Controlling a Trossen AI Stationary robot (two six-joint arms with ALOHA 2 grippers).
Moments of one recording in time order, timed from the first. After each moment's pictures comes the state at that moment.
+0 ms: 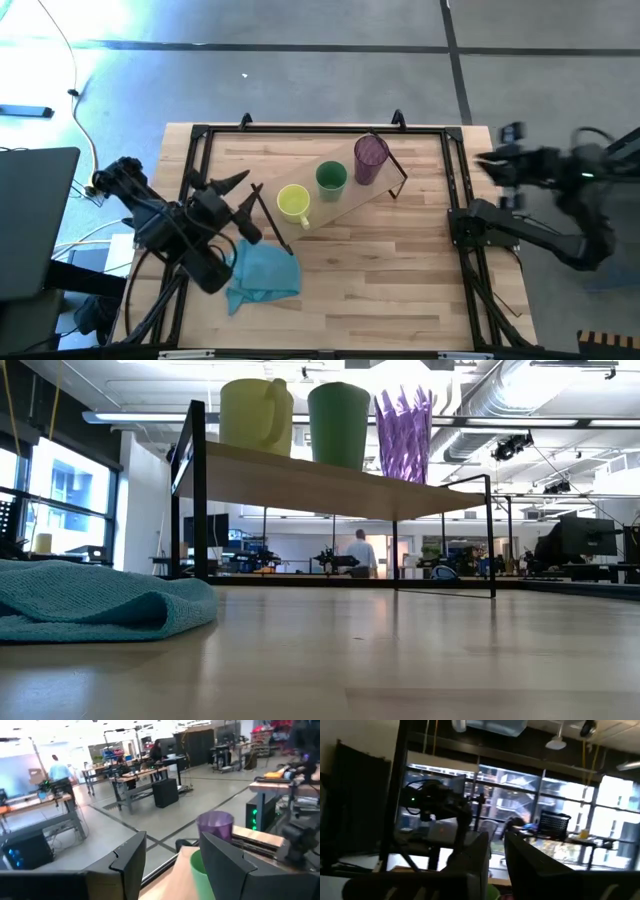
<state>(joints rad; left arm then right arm) -0.58 1.50 1.73 -1.57 -1.57 -1.19 -0.56 0.29 0.95 -0.32 -0.50 -0.06</state>
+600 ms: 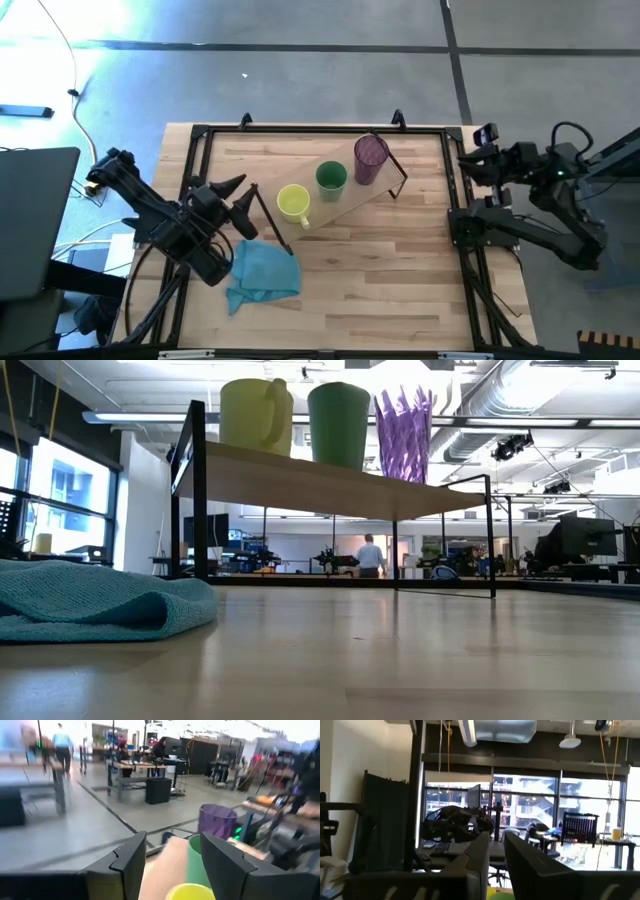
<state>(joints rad) -0.58 1.37 1.38 -1.51 -1.57 -1.62 -0.56 0.31 0.76 -0.02 -0.58 0.14</state>
